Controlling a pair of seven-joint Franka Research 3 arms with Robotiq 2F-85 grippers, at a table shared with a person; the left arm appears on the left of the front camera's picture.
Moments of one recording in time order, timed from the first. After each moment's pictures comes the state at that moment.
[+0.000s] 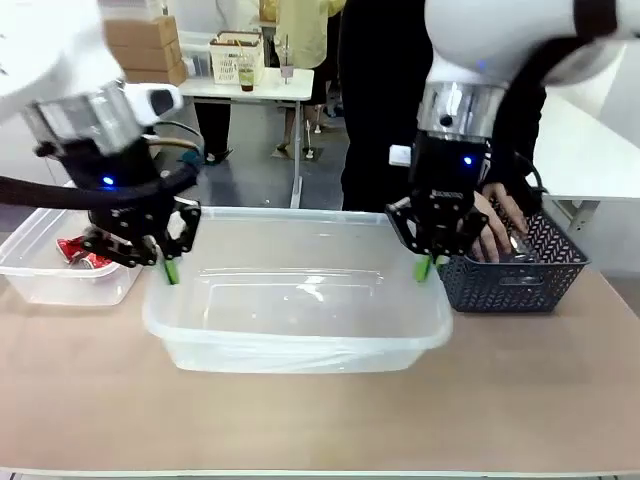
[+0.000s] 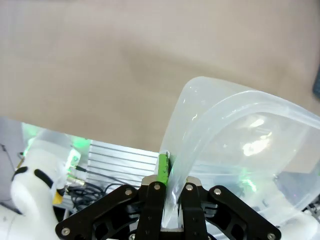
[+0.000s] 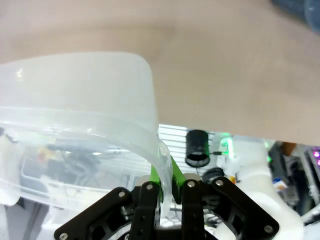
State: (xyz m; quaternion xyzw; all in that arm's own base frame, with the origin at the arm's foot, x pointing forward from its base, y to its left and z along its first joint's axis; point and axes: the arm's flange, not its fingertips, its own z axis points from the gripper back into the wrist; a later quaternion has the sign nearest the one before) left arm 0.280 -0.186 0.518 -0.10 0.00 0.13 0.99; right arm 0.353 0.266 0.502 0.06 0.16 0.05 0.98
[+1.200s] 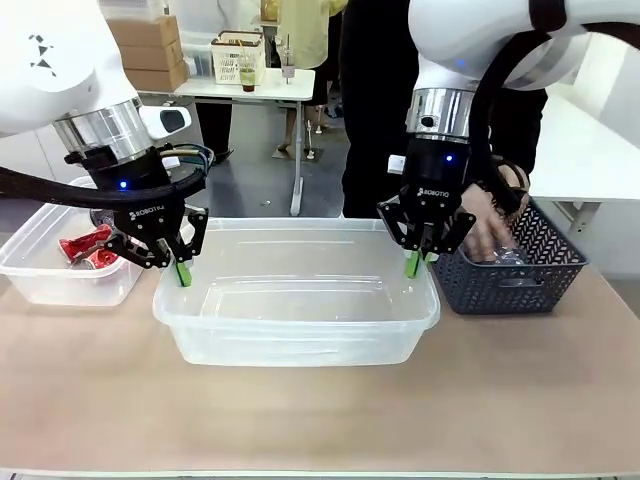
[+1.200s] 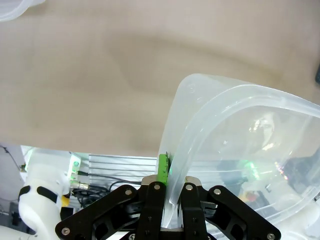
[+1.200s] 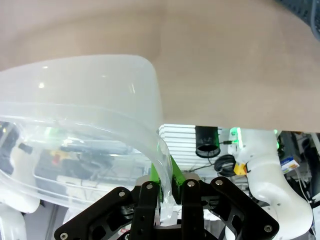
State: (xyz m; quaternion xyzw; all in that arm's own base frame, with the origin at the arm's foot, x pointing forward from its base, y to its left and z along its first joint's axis) left arm 0.330 -0.181 0.482 -0.13 0.06 0.08 0.99; right arm 0.386 0.264 0.483 0.05 0.20 0.00 0.98
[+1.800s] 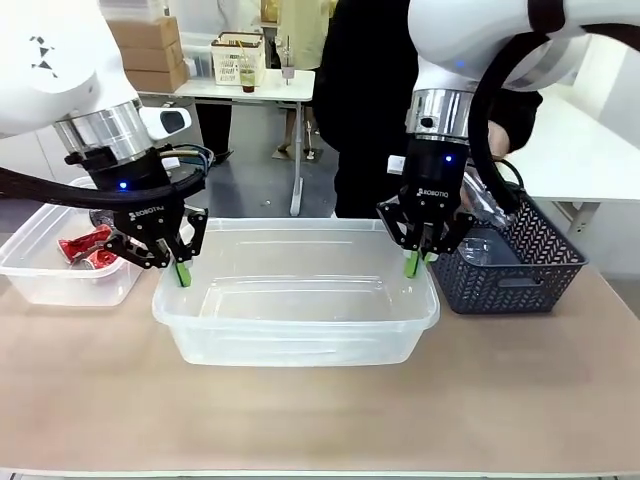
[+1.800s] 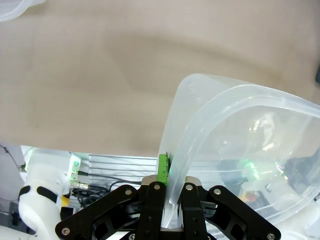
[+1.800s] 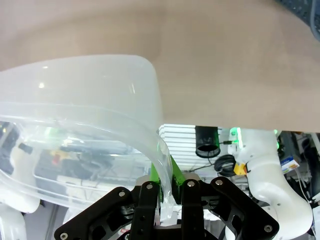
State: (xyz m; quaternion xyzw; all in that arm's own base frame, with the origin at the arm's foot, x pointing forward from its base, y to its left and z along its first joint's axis) left arm 0.331 -0.181 0.482 -0.13 0.06 0.08 0.99; right arm 0.386 0.264 0.483 0.05 0.20 0.00 0.98
